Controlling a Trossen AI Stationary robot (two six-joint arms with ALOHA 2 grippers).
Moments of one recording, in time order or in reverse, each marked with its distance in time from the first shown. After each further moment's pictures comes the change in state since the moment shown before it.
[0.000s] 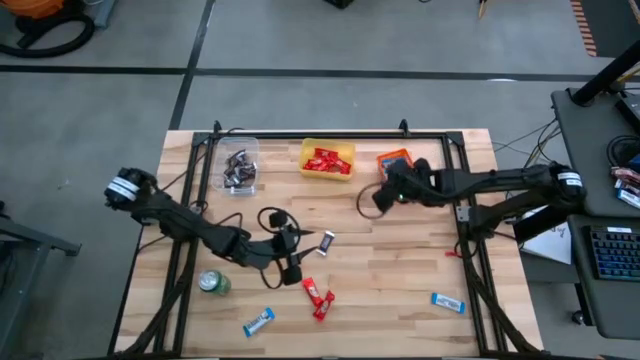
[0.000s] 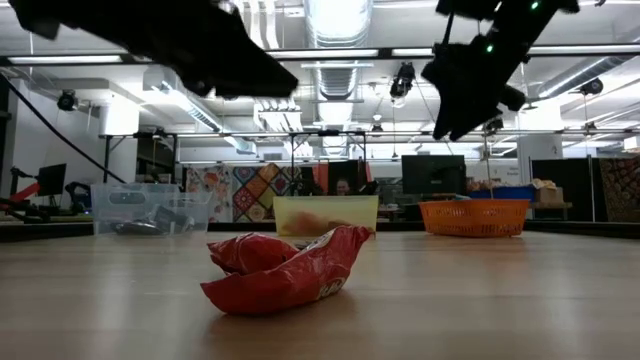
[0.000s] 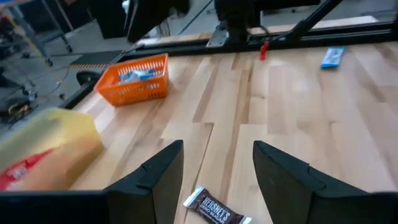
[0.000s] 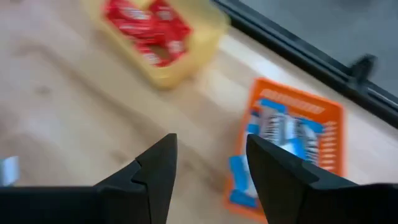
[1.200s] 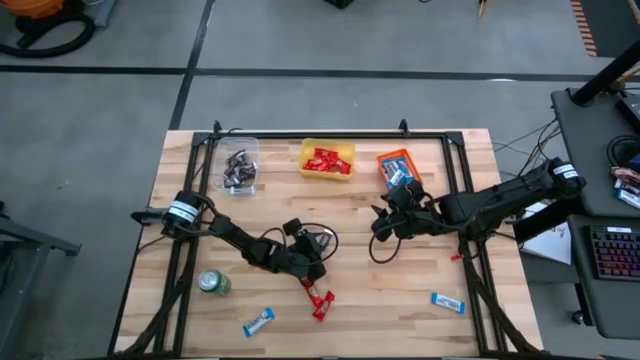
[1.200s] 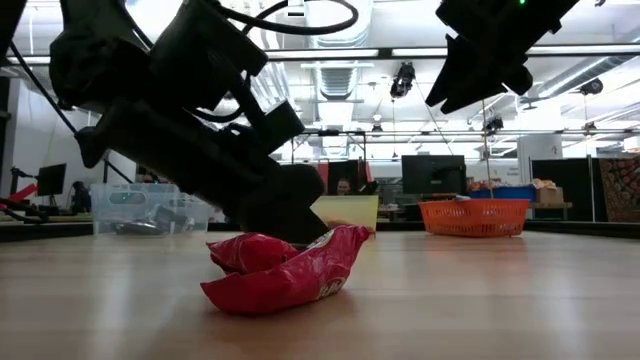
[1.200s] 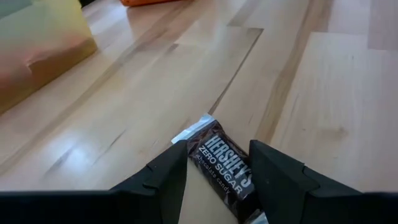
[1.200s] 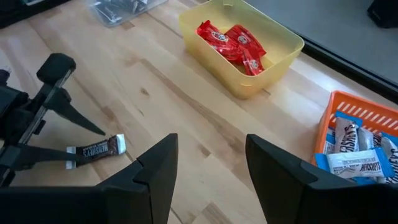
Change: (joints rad) left arm 0.084 0.514 0.140 0.057 -0.088 -0.272; right arm 0.331 0.000 -0.016 0.116 0.126 0.124
